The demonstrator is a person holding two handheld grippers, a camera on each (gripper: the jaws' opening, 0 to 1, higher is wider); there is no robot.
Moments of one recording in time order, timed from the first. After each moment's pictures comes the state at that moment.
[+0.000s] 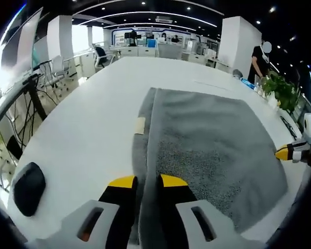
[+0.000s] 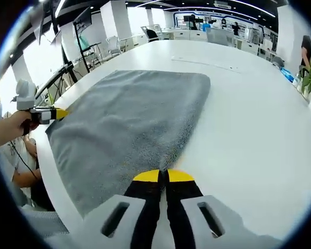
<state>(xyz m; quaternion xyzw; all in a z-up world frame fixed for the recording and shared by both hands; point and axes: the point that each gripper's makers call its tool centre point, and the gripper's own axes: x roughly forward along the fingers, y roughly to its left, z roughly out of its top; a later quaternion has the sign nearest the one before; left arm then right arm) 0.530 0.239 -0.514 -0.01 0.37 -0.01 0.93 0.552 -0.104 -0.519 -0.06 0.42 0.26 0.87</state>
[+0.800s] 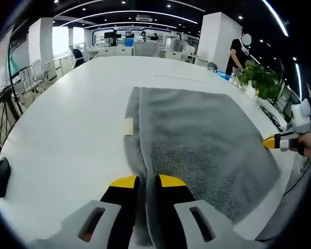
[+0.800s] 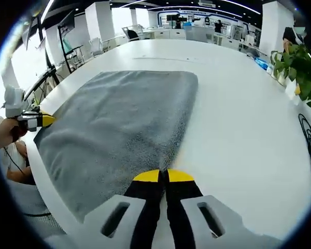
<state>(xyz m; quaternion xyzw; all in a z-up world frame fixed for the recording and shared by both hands) 0.522 0.093 -0.514 0.00 0.37 -0.11 0.92 0.549 -0.237 -0.519 -0.07 0.42 0.19 0.88</state>
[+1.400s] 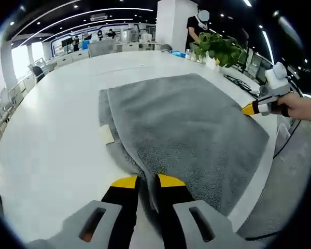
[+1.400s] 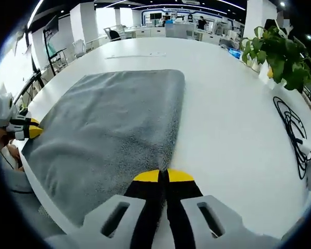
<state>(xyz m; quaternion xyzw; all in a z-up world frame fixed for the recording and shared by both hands) 0.500 -0.011 -0.519 0.07 0.38 -0.24 0.89 0.534 -0.339 -0.518 -0.06 0.43 0.13 0.89</state>
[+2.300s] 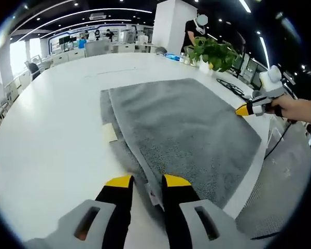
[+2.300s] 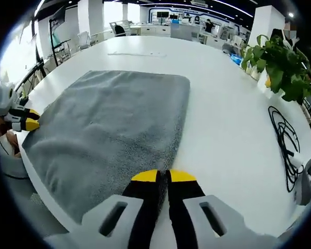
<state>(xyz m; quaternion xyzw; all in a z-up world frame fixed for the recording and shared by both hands) 0.487 -0.019 -0.507 0.05 0.37 -0.26 0.89 0.537 -0.343 -0.499 -0.11 0.42 0.15 0.89</state>
